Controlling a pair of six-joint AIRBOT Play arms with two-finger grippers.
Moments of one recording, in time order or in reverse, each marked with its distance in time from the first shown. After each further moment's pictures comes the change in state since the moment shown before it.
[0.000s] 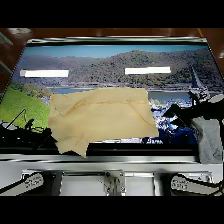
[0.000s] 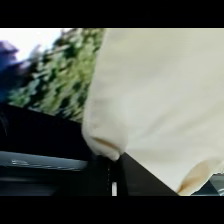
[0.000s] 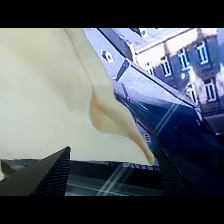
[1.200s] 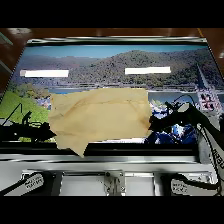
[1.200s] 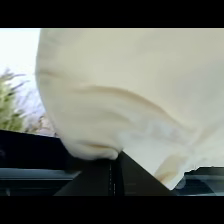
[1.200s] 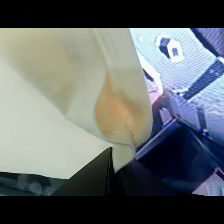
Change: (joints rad) left arm -0.013 0.053 0.069 -0.061 -0.039 0.071; right arm 0.299 0.000 -0.214 0.000 -0.235 0.120
